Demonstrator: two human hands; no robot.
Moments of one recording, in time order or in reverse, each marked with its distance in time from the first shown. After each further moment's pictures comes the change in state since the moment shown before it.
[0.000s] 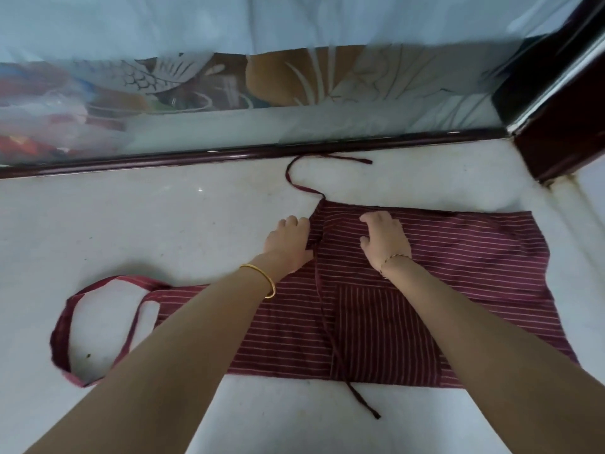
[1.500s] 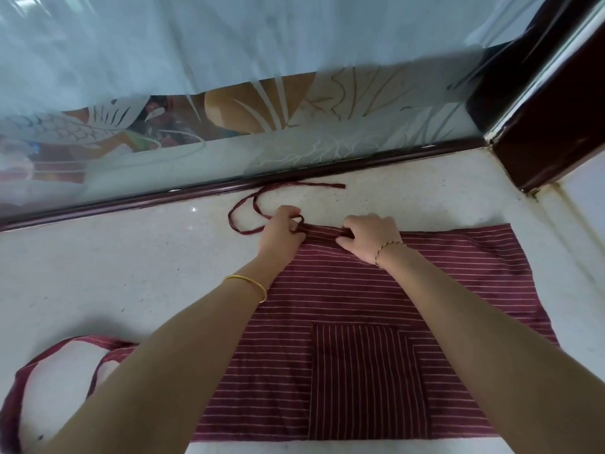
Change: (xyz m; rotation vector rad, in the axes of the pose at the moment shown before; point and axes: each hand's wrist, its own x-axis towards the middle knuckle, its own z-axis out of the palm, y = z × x) left_hand 0.069 0.041 -0.030 -0.660 0.198 -0.138; right_hand 0.071 0.026 -0.043 -0.249 -0.128 -0.172
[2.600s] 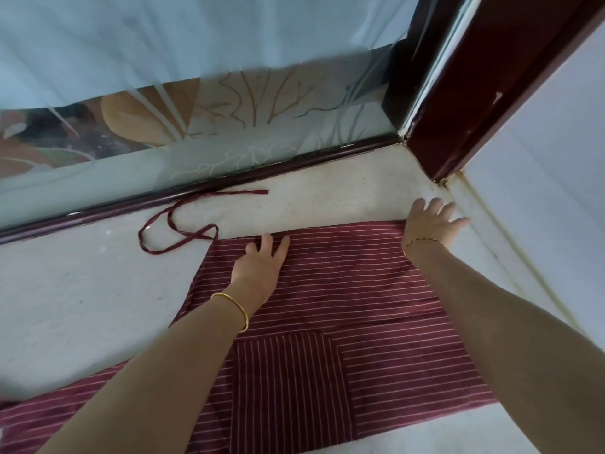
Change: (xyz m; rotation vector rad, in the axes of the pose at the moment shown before) left_hand -0.016 0.033 0.093 1.089 -0.321 0.292; right_hand -0.056 0.177 0.004 -0.250 0.004 0.827
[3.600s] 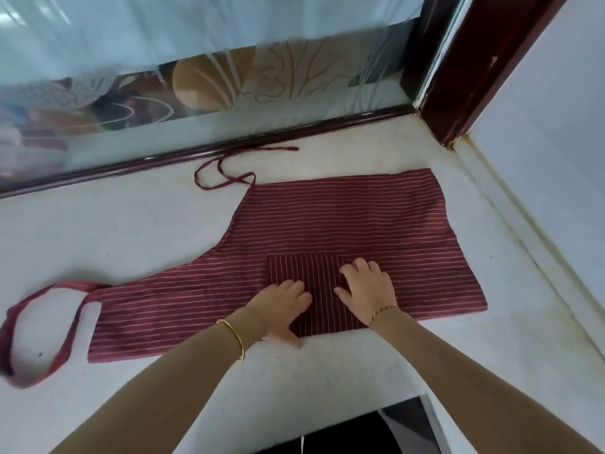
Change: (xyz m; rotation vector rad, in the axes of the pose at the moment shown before) left_hand -0.177 0.020 0.078 0.054 -0.069 0.482; right_hand -0.232 -0.010 0.081 0.379 0.064 -0.707
